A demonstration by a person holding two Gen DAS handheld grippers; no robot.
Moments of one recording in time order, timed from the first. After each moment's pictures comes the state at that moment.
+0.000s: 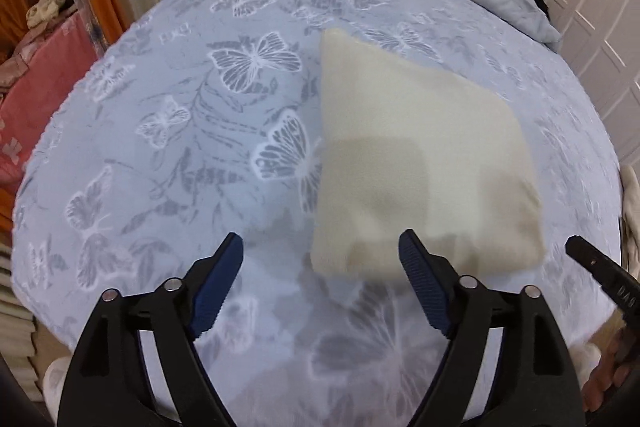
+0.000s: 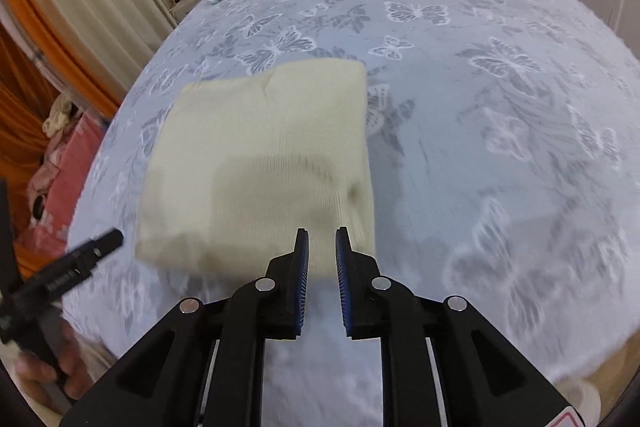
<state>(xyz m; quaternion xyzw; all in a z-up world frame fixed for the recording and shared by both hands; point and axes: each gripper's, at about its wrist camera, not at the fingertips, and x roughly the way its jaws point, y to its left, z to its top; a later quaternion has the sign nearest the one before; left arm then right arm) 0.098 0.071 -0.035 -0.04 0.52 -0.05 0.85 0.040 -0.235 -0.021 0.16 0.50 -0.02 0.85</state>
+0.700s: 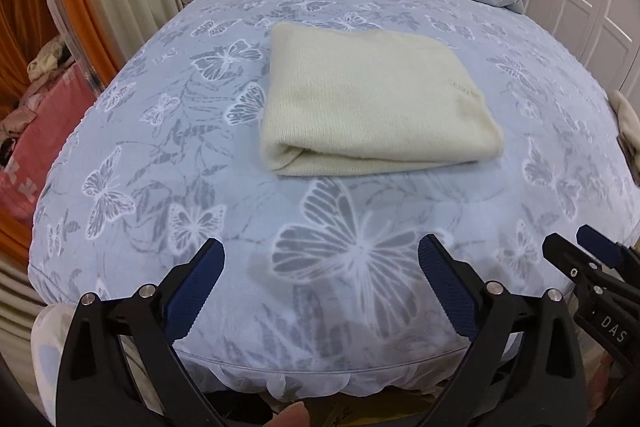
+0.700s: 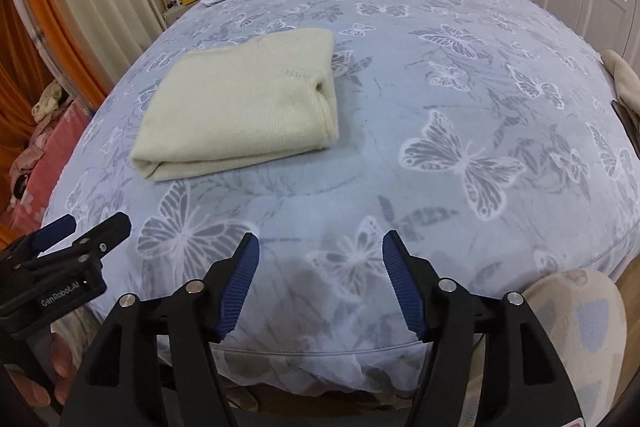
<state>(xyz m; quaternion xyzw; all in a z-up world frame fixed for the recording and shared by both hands) -0.015 0.023 -0.050 0.04 0.46 -0.07 0.88 -0.073 -0.213 -0.046 0.12 0.47 -0.06 0.87</state>
